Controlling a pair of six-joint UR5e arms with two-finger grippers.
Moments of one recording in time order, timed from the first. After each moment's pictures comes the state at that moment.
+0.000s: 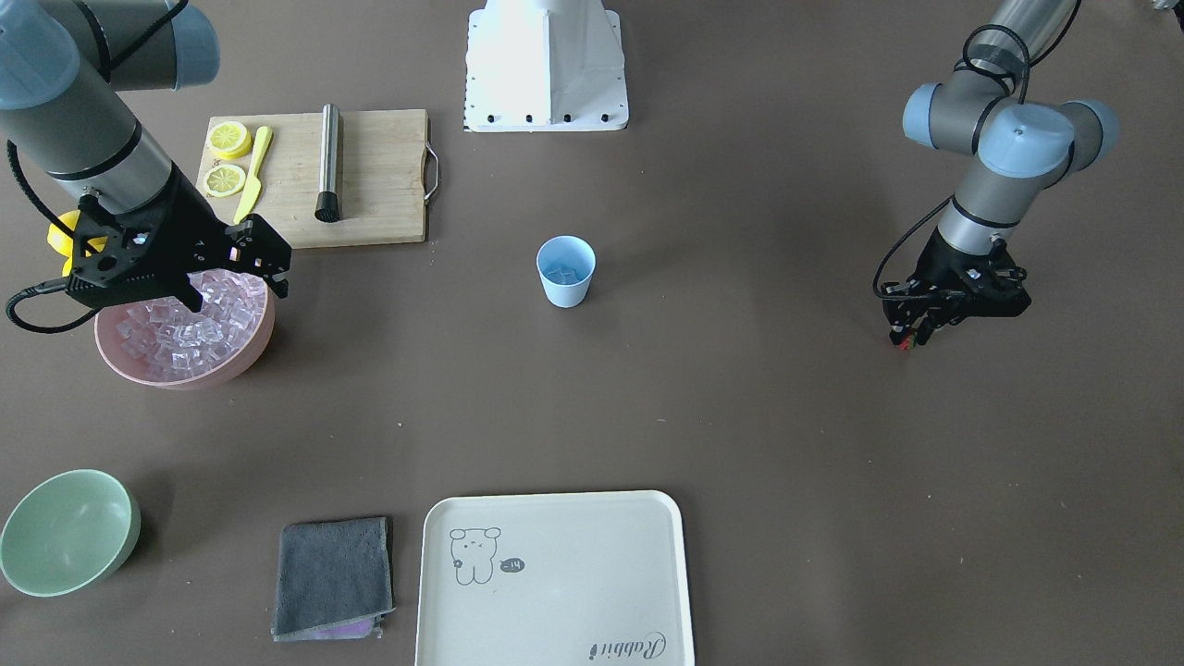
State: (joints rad) left arm -0.80 -1.63 -1.64 -2.29 -1.87 -1.01; right arm 0.91 -1.25 1.92 -1.51 2.14 0.84
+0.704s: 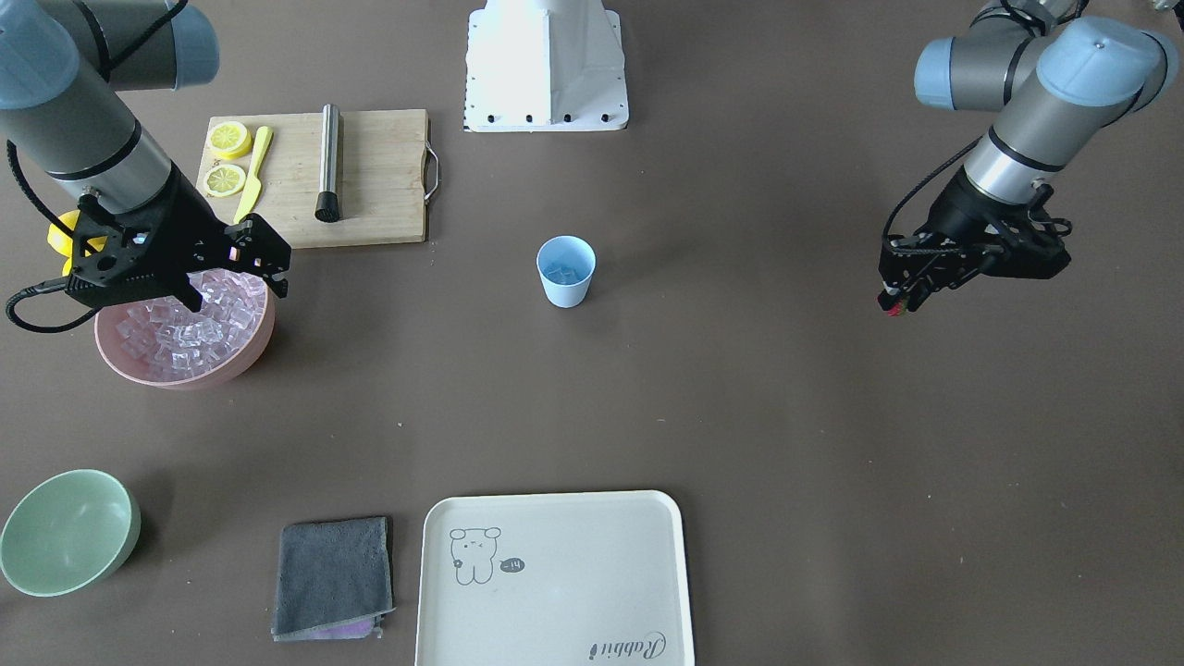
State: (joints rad) left arm -0.86 -1.77 -1.90 -2.00 -2.02 -1.19; right arm 0.91 -1.25 1.92 -1.51 2.14 0.83
